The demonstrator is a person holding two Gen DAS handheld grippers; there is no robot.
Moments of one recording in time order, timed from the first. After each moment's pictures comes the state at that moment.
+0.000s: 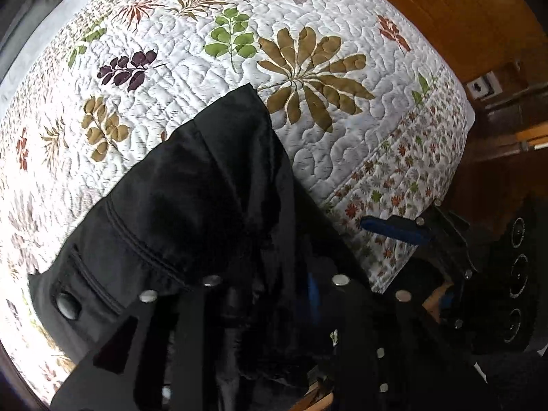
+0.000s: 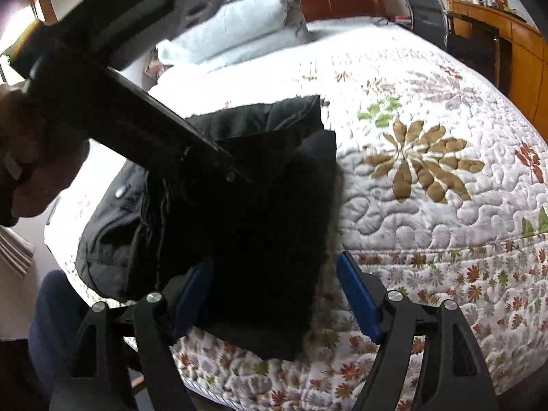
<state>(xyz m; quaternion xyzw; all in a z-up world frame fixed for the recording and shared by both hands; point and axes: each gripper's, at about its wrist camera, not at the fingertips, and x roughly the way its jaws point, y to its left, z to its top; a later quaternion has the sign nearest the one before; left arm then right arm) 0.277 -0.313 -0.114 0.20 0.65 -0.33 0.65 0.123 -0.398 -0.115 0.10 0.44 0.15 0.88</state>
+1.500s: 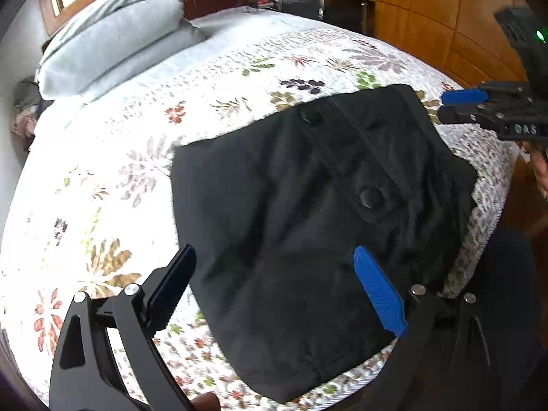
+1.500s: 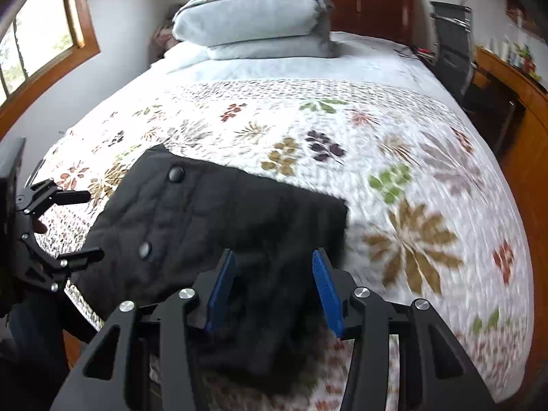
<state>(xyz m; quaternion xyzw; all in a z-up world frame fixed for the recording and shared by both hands) 0.199 -0.097 -0.087 0.17 0.45 -0.20 0.85 0.174 -0.354 -0.055 -0.03 0.45 0.14 0.88</state>
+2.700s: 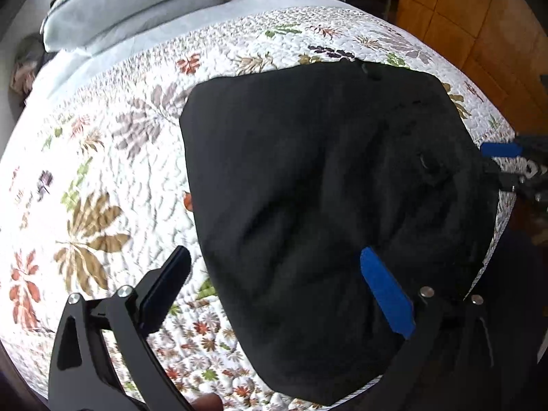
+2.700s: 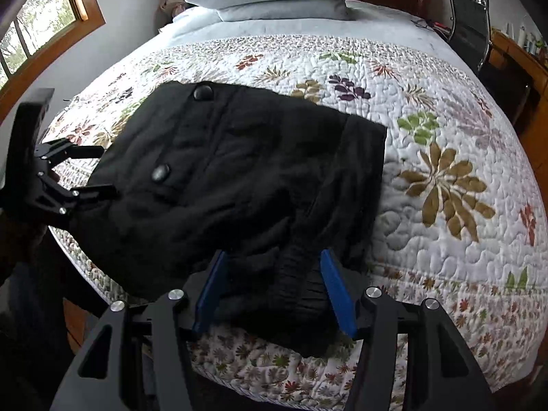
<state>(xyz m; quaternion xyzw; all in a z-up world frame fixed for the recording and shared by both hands) 0.225 -0.063 -0.130 0.11 0.52 -0.20 0.83 0.133 -0.345 -0.102 -0.03 0.51 0.15 0.85</state>
